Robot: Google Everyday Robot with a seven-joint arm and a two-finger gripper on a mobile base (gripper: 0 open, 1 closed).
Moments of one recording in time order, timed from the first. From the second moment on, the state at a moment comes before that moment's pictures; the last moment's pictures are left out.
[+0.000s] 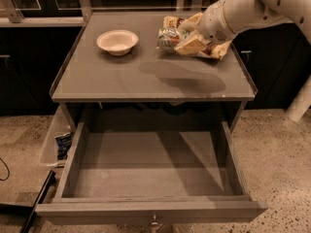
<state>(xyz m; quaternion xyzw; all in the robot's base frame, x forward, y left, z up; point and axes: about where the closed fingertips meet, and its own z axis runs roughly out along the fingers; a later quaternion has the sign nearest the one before) 0.677 -0.103 0.940 -0.61 0.66 0.11 0.43</state>
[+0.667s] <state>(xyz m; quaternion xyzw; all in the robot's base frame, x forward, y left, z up) 0.703 -0.115 0.878 -0.59 0.71 0.10 0.37</state>
